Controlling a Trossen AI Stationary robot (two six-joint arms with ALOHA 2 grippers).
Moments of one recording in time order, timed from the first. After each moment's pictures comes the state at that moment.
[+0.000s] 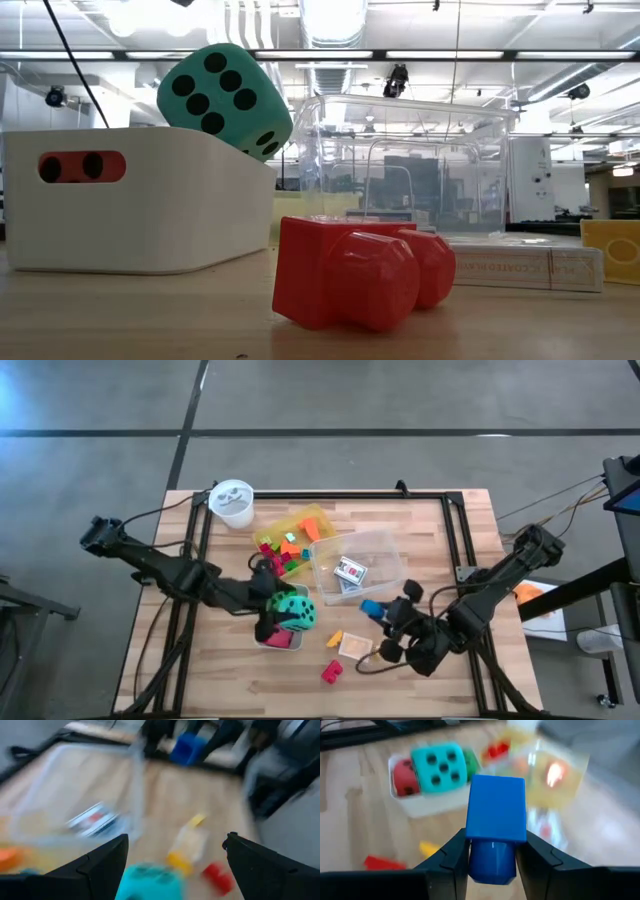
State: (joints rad) left arm -0.42 1.24 1.07 -0.39 -0.41 -0.42; right arm 0.70 1.48 1.26 -0.83 0.86 0.93
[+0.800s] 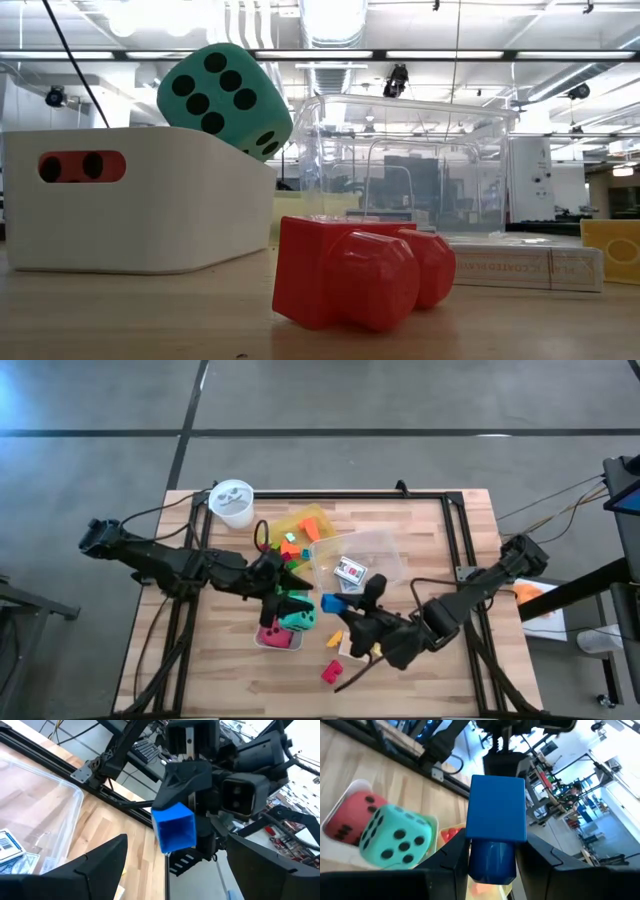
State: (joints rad) left arm -0.29 1.25 1.08 -0.02 -0.13 -0.69; right arm 0.58 1.65 1.47 -0.35 1.02 -0.31
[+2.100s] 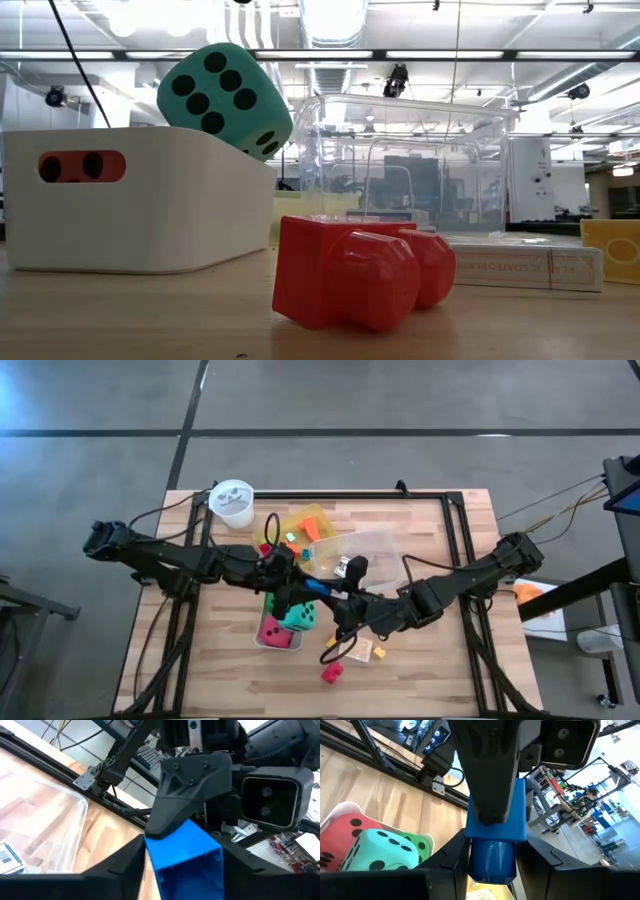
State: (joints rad) left arm -0.22 1.32 1.08 0.07 -0.07 -0.67; right arm 0.43 1.67 1.52 -0.24 0.82 -0.41
